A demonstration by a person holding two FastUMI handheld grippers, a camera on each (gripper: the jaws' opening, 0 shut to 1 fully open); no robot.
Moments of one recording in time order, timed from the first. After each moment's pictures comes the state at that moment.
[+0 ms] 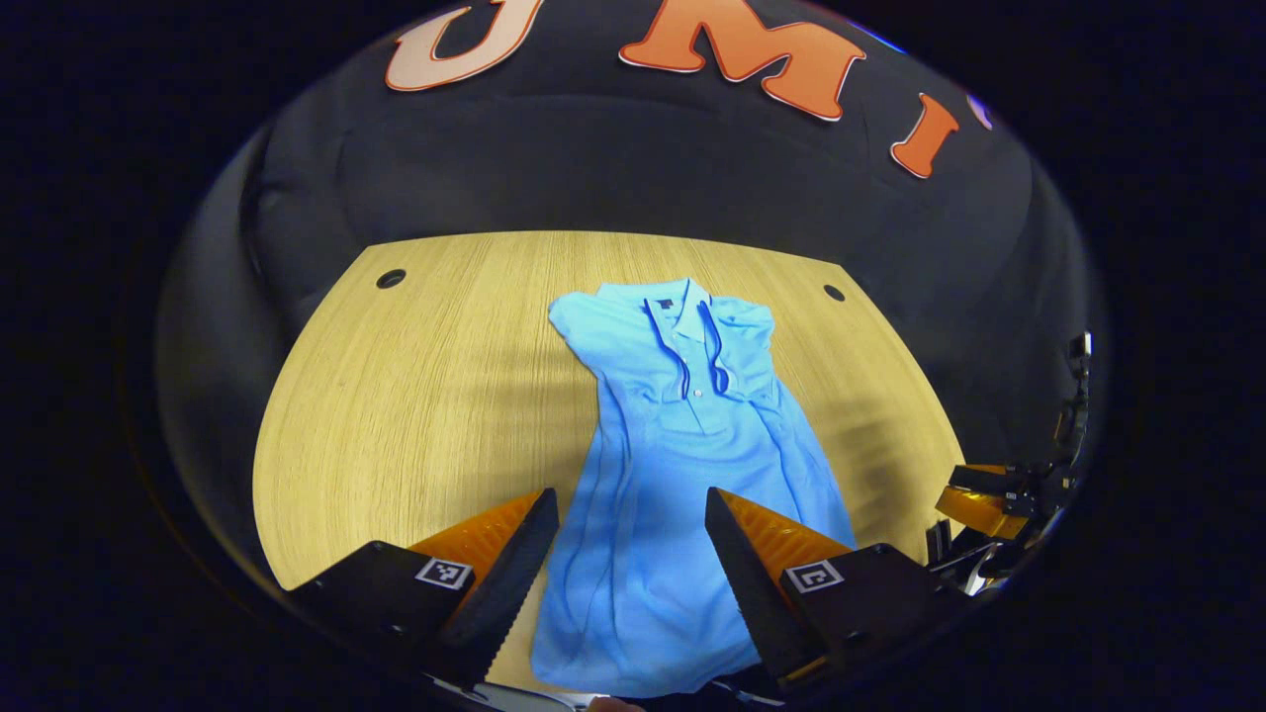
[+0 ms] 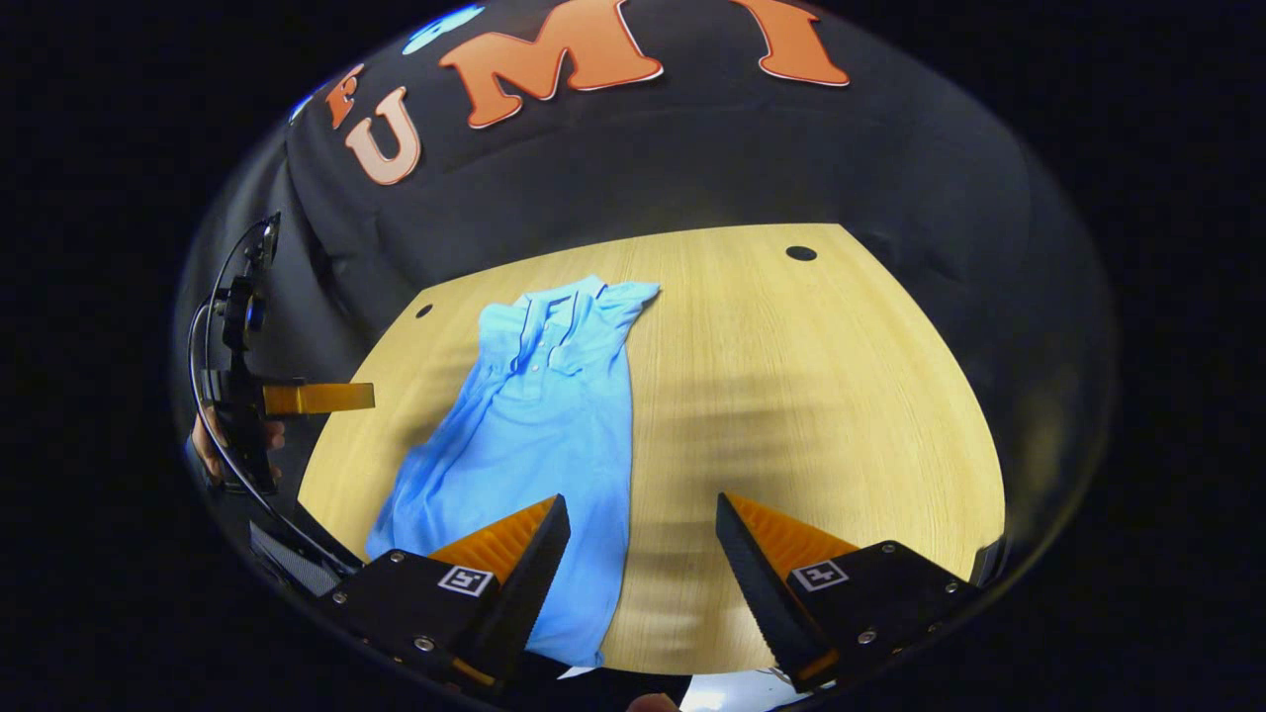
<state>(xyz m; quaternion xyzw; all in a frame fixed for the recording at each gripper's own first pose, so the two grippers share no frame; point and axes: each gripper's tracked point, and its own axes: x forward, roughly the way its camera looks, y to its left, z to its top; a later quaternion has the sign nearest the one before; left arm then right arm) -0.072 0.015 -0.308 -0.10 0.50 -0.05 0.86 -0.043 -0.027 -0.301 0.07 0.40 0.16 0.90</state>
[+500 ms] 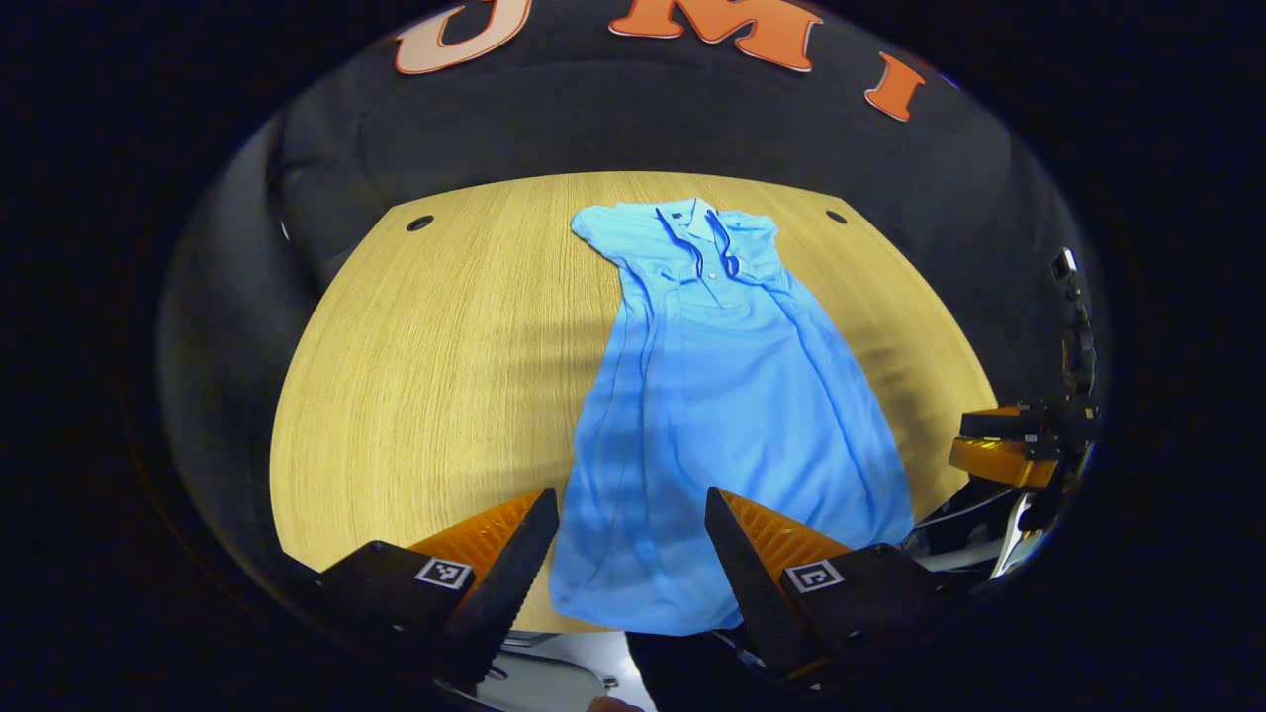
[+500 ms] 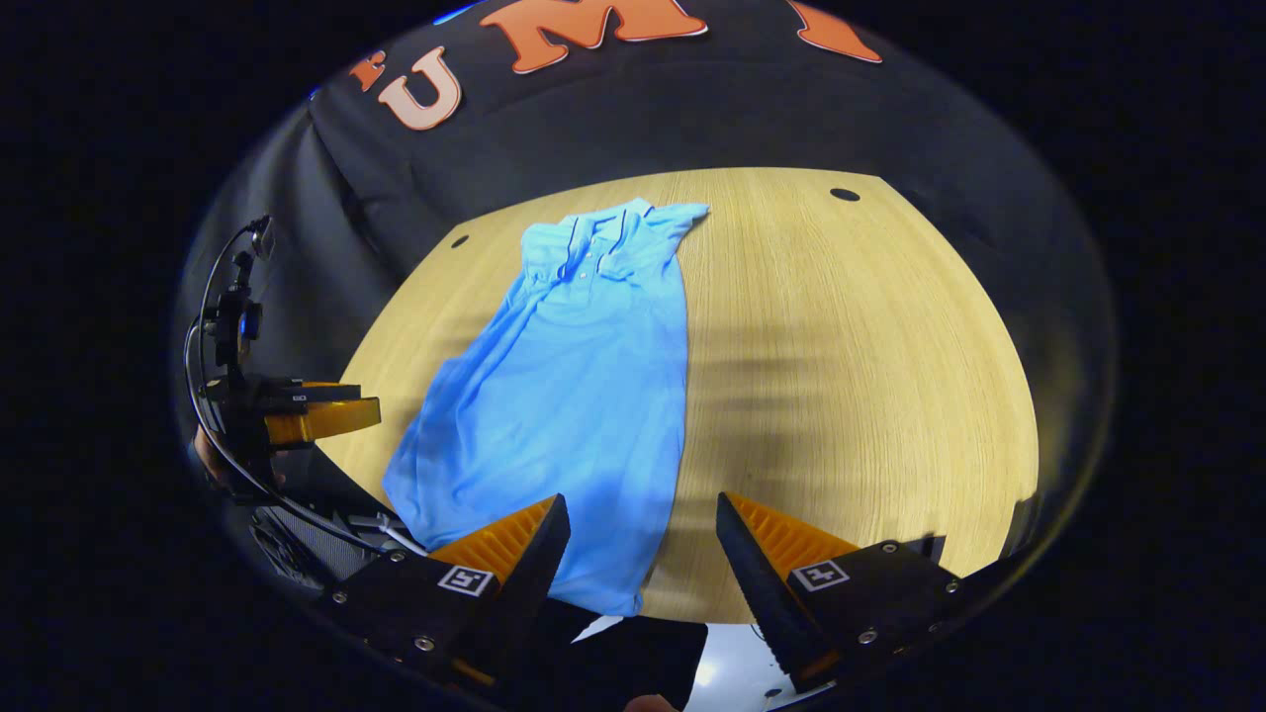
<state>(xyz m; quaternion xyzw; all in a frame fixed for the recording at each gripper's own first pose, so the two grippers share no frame) -0.185 0.023 -0.346 -0.04 0.55 -0.05 0.83 -0.117 0.002 -0.343 0.04 0.47 0.19 0.86</state>
